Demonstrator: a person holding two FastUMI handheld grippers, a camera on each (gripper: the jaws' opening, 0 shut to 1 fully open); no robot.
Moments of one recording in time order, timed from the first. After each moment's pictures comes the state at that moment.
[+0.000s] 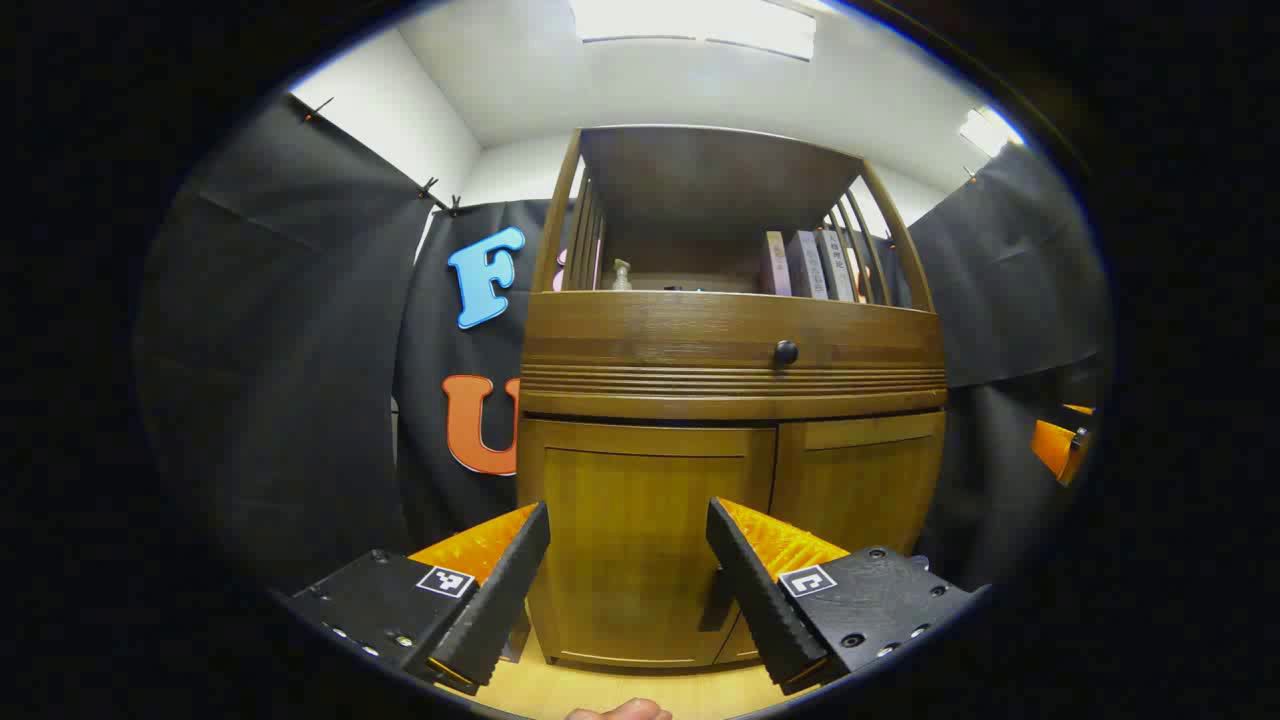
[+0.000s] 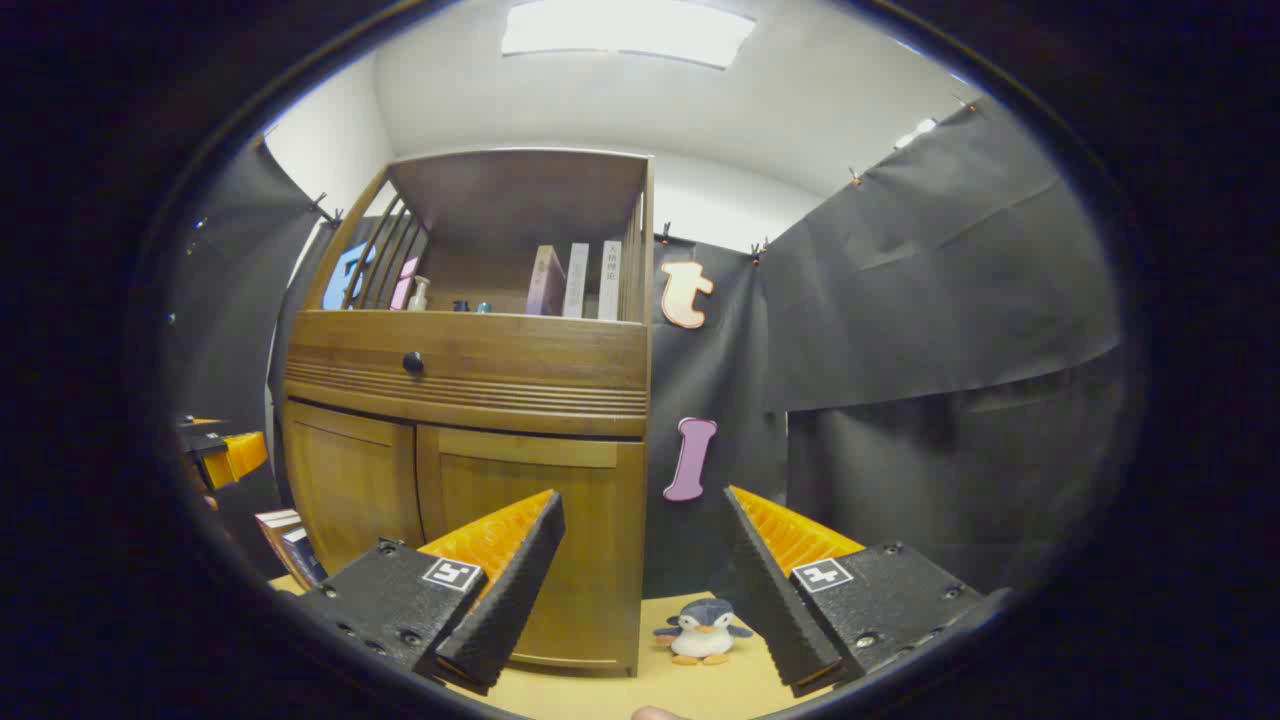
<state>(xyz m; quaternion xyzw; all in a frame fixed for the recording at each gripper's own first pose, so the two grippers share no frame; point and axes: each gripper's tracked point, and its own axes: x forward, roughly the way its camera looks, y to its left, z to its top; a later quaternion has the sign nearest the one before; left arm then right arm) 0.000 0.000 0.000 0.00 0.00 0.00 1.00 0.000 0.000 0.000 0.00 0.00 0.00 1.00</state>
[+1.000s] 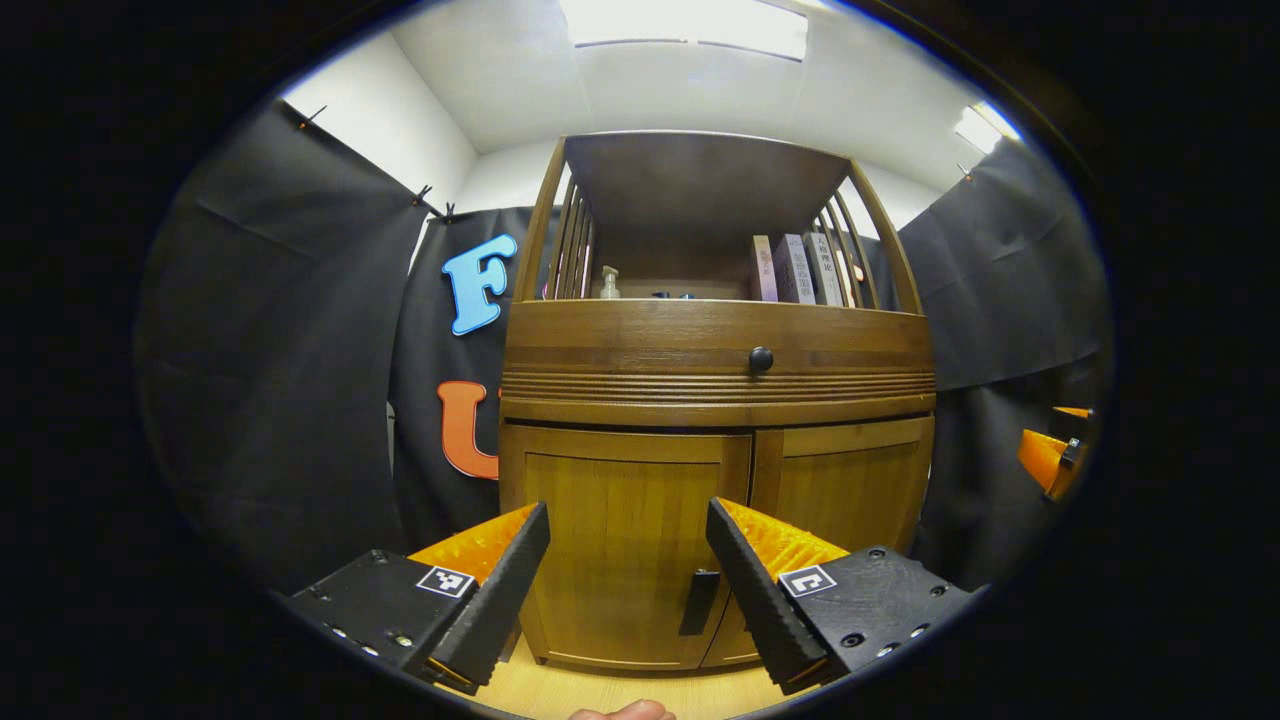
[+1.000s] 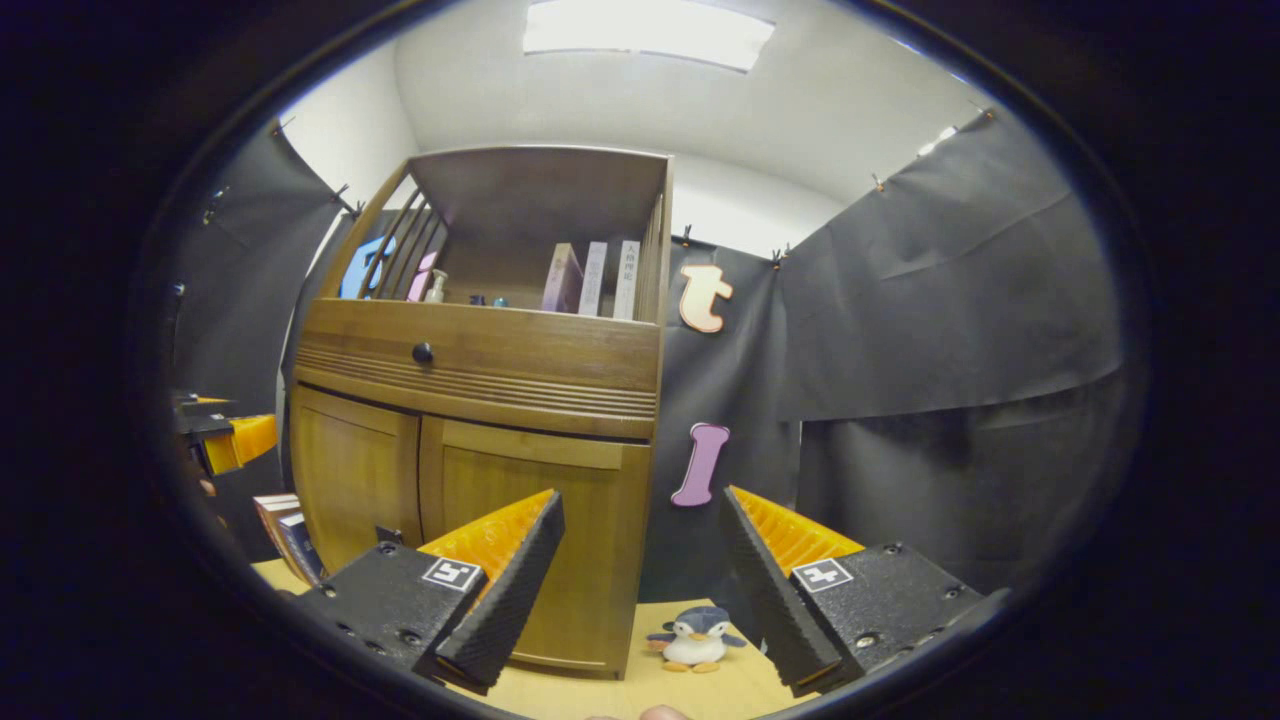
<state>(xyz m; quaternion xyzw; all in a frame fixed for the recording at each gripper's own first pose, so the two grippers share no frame) -0.002 -0.014 0.005 0.01 -0.01 0.01 1.00 0.008 0.001 -0.003 -0.01 0.00 0.03 1.00</state>
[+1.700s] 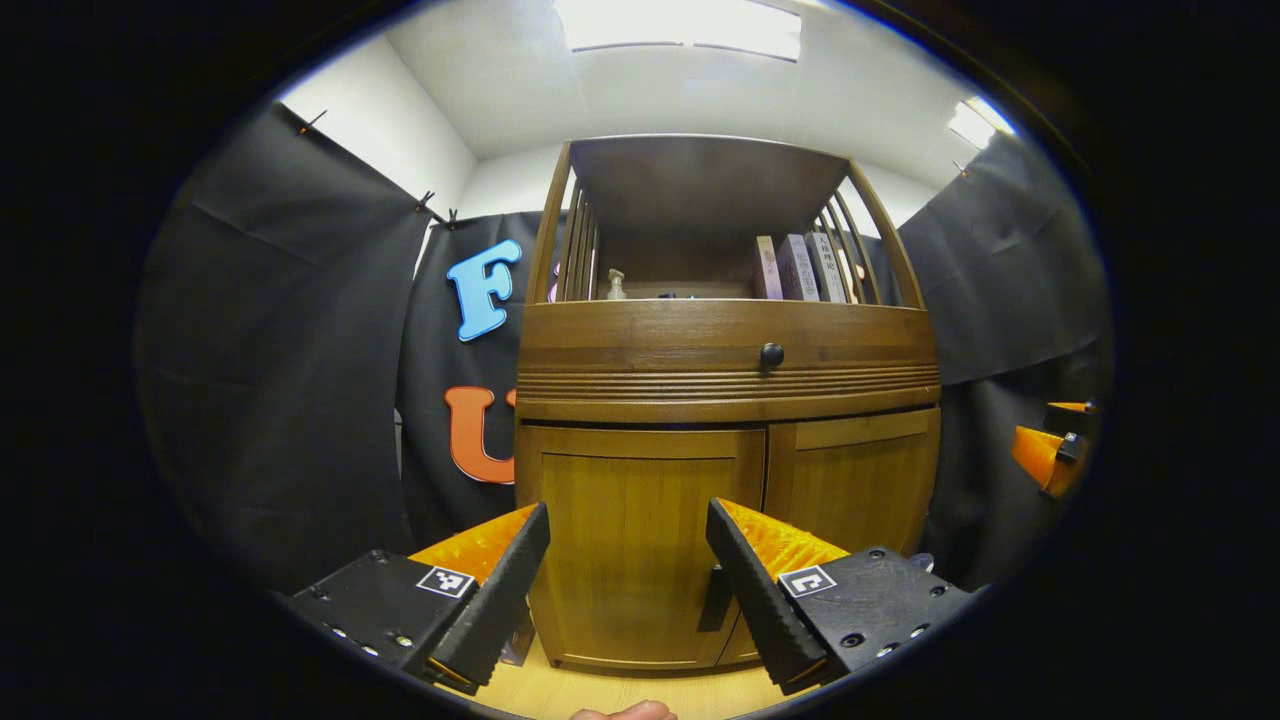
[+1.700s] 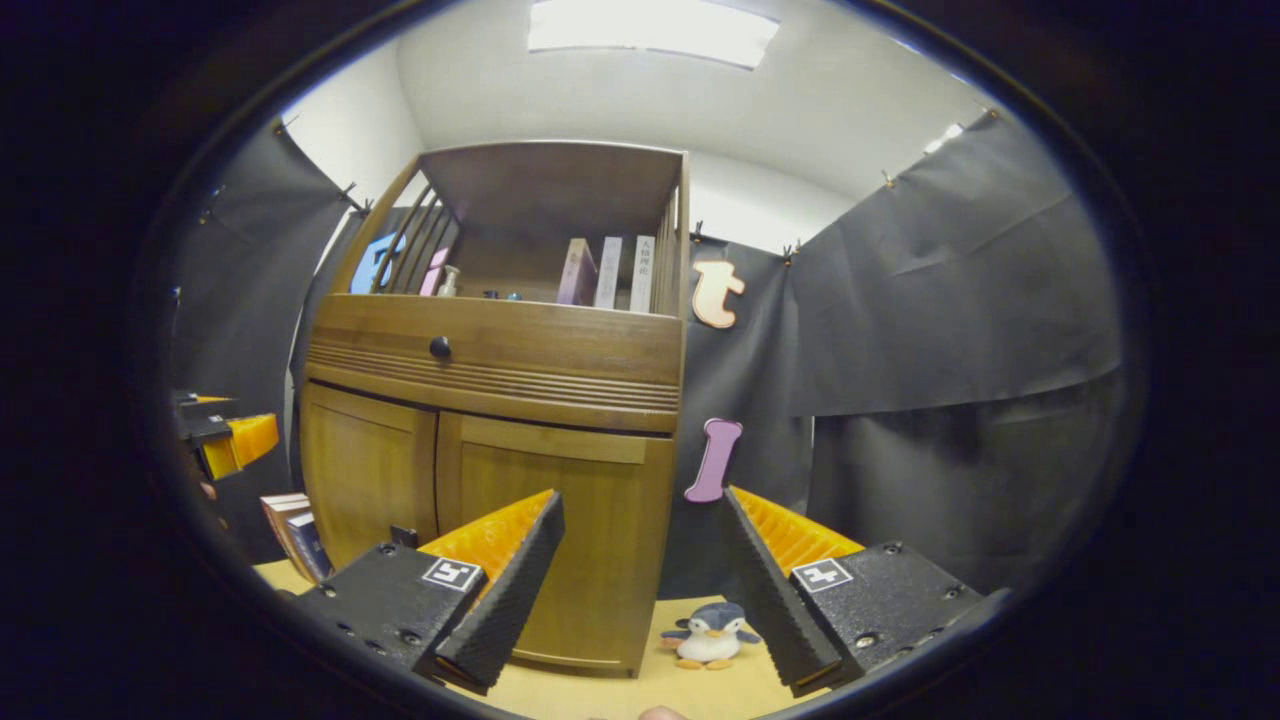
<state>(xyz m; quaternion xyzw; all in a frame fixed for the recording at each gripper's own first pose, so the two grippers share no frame) -0.007 0.001 -0.002 0.02 -0.01 0.01 1.00 0.009 0.026 -0.016 -0.01 0.01 0.04 1.00</state>
